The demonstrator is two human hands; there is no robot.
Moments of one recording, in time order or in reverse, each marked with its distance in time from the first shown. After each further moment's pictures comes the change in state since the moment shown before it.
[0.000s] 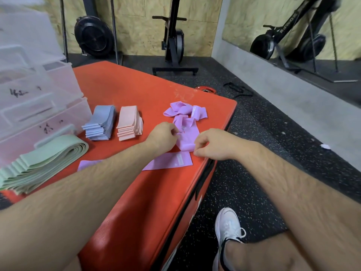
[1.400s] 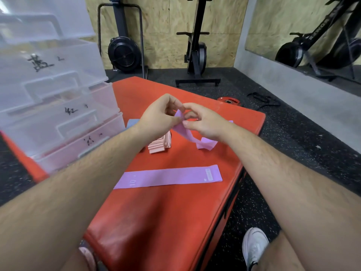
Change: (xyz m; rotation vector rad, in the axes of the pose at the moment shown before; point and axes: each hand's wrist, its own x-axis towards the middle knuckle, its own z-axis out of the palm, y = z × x) left_hand -0.019 -0.015 -0.127 -0.545 0.189 0.066; right_hand 0.081 -0.089 -0.026 0.608 0.162 -0.312
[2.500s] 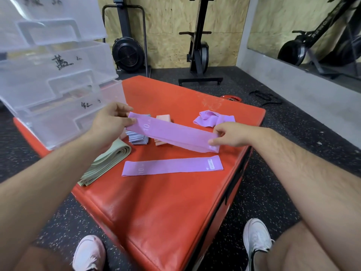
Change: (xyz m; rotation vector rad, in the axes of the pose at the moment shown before) left_hand -0.061 -0.034 -0.096 -0.128 0.305 -0.258; right_hand -0.055 0.030 -0.036 -0.623 -0.210 0.351
